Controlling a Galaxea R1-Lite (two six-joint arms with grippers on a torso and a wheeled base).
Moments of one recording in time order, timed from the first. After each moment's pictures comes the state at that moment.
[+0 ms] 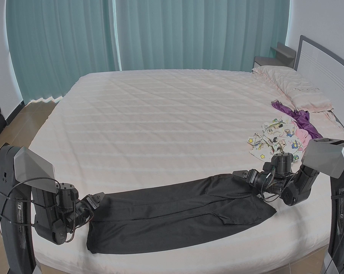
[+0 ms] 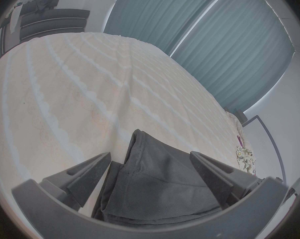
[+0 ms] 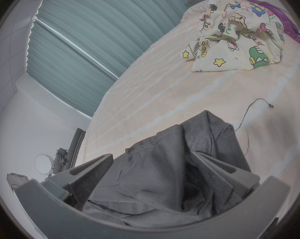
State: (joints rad) left arm -0.08 2.43 -0.33 -1.53 0.02 -0.74; right arm 0.12 2.46 -0.88 -1.06 0.35 0.61
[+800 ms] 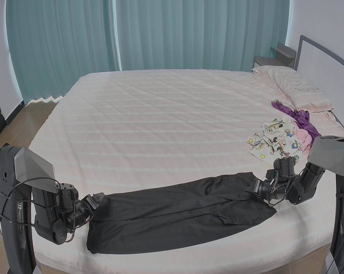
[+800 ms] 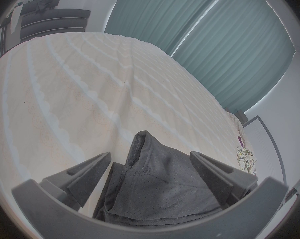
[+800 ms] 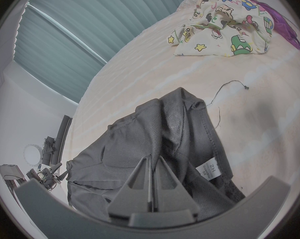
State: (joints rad) left arm -0.08 2.43 -0.33 -1.53 0.02 -0.74; right arm 0.10 2.40 -0.82 -0.85 0.33 0.48
